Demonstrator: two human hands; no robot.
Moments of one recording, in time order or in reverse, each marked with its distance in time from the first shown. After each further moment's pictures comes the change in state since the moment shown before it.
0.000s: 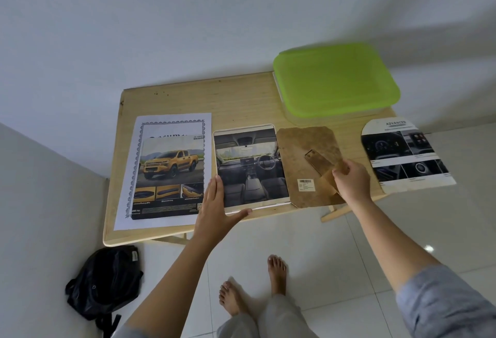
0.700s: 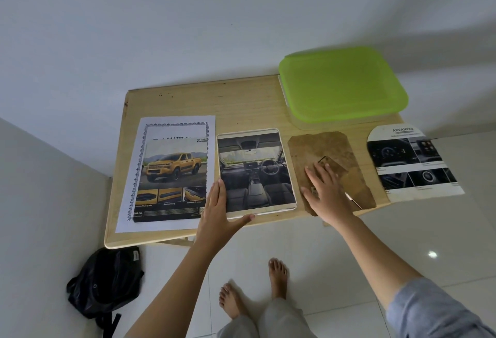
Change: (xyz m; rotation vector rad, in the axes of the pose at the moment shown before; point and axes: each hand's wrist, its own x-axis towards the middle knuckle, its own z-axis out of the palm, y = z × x) left_hand 0.000 -0.001 0.003 0.007 0.017 -0.011; right_hand -0.015 0.006 0.038 -0.537 -0.259 -0.515
